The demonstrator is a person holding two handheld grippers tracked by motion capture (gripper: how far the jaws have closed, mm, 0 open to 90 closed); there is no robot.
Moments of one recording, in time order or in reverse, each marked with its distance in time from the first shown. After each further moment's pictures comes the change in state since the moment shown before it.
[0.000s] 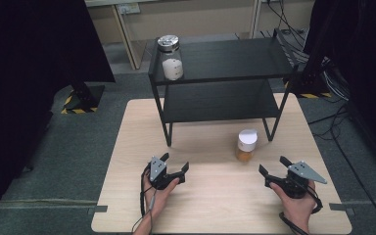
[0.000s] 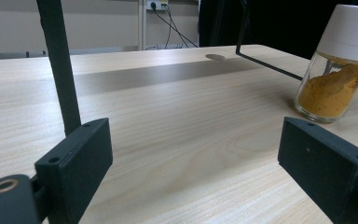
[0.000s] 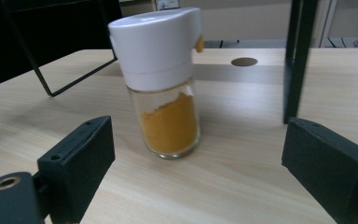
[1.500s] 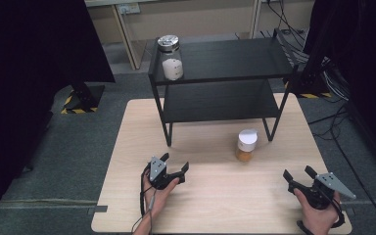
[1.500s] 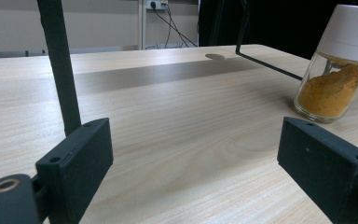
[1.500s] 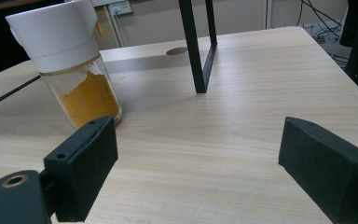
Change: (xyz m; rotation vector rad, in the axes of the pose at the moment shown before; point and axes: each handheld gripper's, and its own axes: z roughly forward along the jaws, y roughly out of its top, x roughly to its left) left arm 0.001 0.001 0.000 0.003 -0.002 -0.008; right arm -0.027 -0.028 -0.043 -0.017 -0.159 0.109
